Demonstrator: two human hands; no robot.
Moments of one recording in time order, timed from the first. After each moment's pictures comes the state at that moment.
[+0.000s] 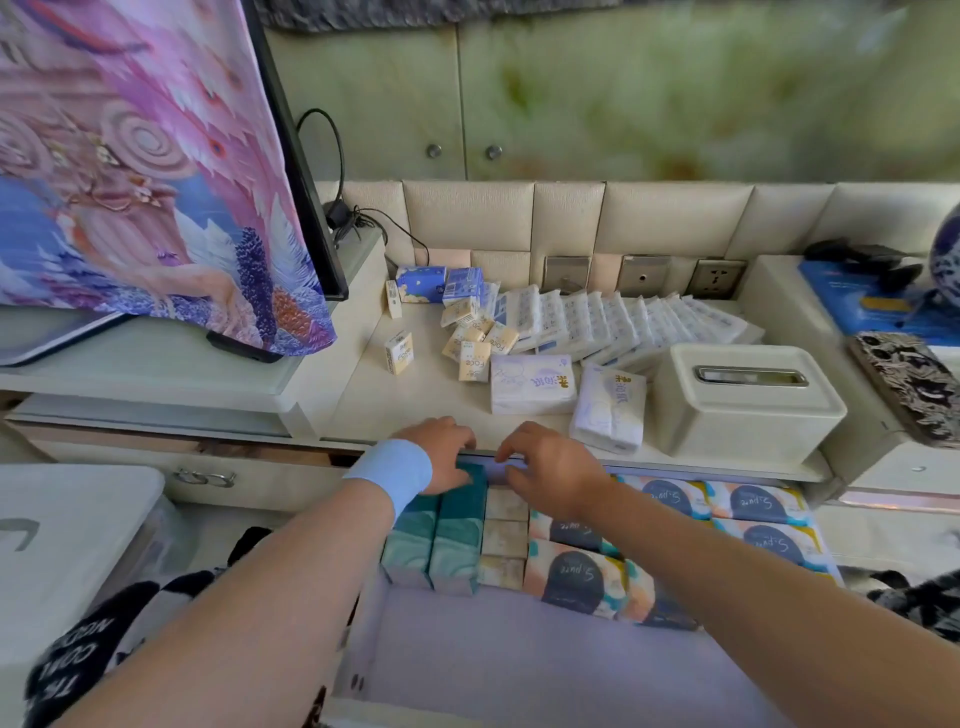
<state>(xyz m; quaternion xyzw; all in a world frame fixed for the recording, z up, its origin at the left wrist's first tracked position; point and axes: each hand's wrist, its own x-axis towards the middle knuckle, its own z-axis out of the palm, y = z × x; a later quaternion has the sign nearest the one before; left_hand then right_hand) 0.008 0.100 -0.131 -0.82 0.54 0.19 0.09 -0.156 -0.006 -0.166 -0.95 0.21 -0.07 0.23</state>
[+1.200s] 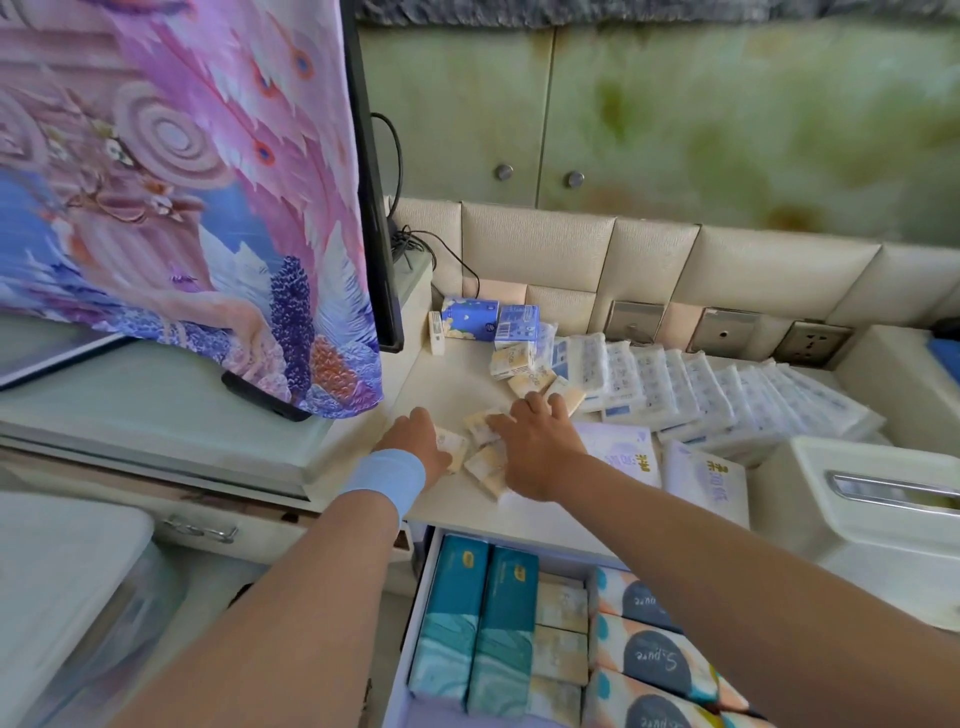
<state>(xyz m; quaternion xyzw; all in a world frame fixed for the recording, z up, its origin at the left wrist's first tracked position) 0.141 0.068 -0.152 -0.93 0.30 0.19 -0.09 0.020 -0.059 -0.163 -0.97 0.19 0.08 -0.09</state>
